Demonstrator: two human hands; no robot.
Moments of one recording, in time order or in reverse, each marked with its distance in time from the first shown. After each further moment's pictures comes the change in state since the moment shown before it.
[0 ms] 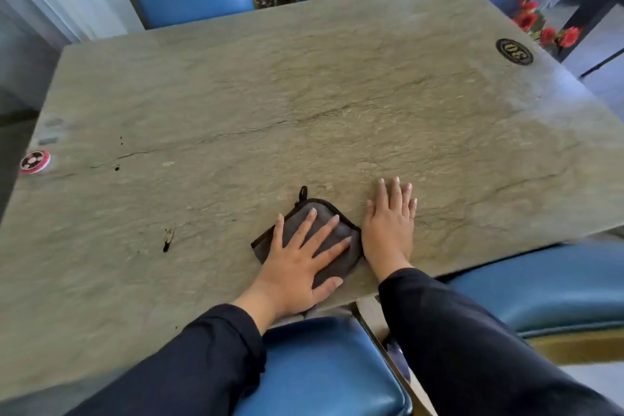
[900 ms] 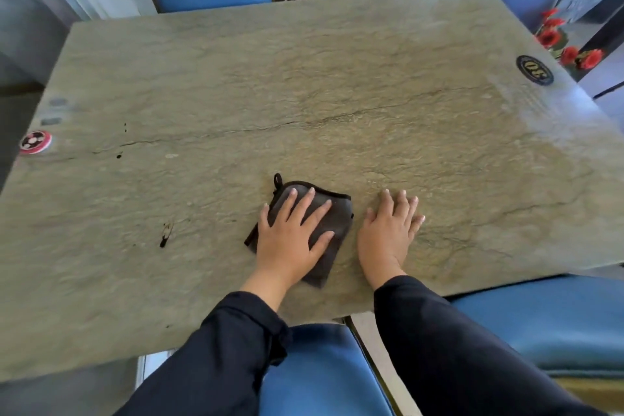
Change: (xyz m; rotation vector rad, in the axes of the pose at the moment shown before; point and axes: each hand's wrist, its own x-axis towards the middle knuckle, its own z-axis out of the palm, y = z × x) left_hand 0.037 -0.017 -0.013 -0.143 0.049 -0.449; right_hand 0.007 -0.019 -0.007 0.027 -0.061 0.112
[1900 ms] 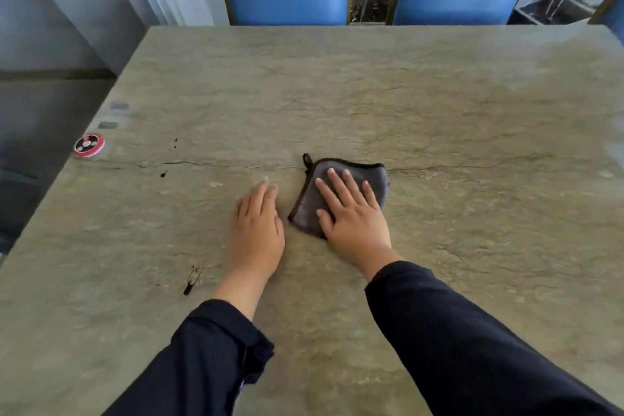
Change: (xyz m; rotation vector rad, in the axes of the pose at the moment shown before) left_hand 0.073 -0.124 -0.017 -0.095 0.242 -0.408; right_hand 0.093 -0.137 0.063 -0.267 -0.159 -0.901
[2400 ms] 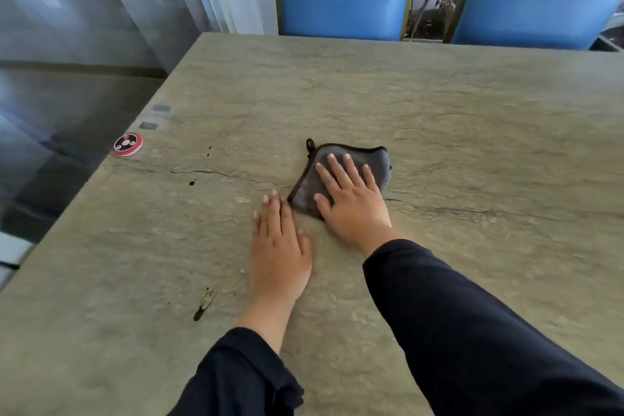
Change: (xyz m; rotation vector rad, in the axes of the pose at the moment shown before) left_hand 0.018 -0.005 0.028 0.053 0.018 -0.203; right_hand 0.104 -0.025 0.000 -0.013 -0.043 -0.158
